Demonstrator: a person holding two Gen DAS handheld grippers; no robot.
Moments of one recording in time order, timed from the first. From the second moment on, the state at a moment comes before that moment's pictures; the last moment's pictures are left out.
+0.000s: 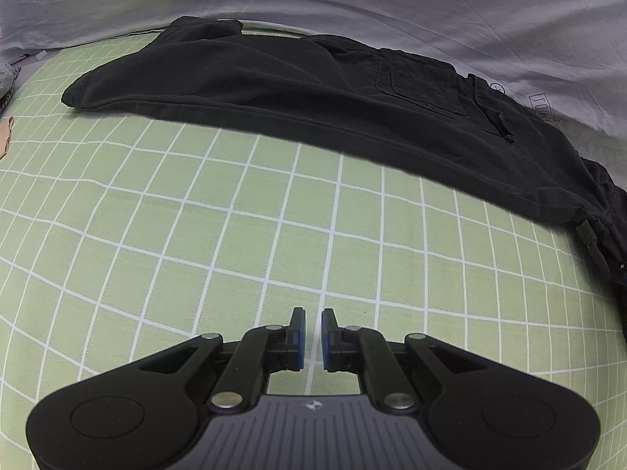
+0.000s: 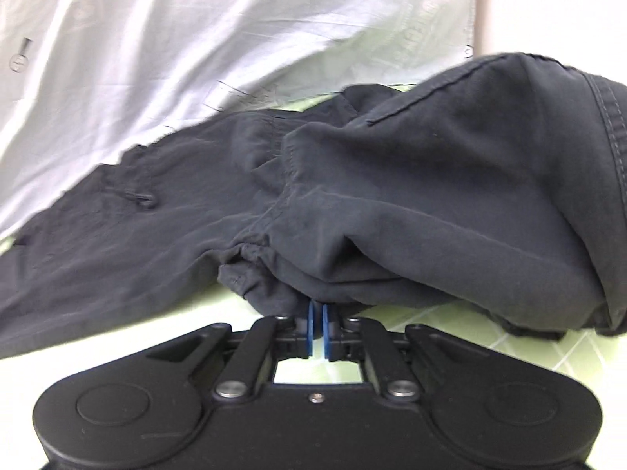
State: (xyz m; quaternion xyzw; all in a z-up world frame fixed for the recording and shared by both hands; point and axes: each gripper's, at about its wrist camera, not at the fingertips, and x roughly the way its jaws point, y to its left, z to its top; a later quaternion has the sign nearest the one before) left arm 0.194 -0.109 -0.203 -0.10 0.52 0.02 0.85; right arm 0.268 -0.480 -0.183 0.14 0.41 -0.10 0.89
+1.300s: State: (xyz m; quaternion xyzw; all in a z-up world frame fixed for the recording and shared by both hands) left arm 0.332 -0.243 -0.217 -0.22 0.53 -0.13 0.81; right arm 0.263 -0.595 -0.192 0.28 0.39 -0.12 0.87
